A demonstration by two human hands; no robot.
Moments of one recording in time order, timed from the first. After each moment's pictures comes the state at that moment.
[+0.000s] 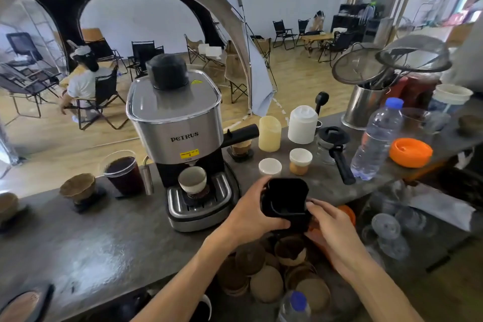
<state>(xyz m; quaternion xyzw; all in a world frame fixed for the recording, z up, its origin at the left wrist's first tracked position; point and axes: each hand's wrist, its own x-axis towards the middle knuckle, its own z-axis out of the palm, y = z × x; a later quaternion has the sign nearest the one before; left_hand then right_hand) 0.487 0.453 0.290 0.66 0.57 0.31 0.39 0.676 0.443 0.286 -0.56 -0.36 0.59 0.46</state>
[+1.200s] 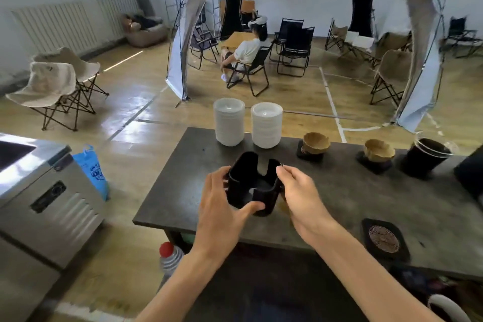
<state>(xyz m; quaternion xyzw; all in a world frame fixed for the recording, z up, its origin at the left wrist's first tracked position) -0.077 0.045 0.290 0.39 0.77 0.51 0.04 0.021 0.168 0.313 -0.39 -0.58 0.65 0.28</state>
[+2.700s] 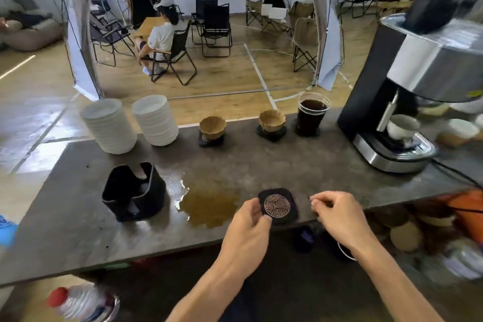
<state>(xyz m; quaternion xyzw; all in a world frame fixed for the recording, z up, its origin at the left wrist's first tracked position) 0.116 0.154 0.288 0.37 0.69 0.43 0.45 0.278 0.256 0.270 -0.63 -0.67 0.34 0.21</state>
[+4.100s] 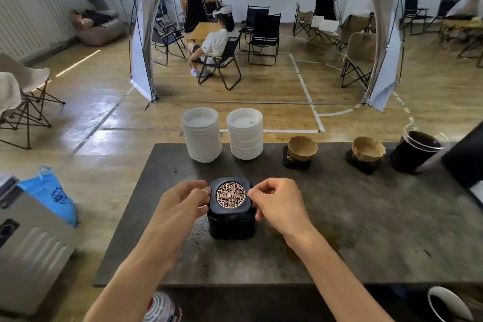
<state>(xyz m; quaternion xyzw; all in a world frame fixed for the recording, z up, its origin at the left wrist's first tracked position) -0.152 0.085 0.334 0.20 0.72 0.56 0.36 -0.016 0.204 0.318 -0.49 -0.68 0.50 0.22</state>
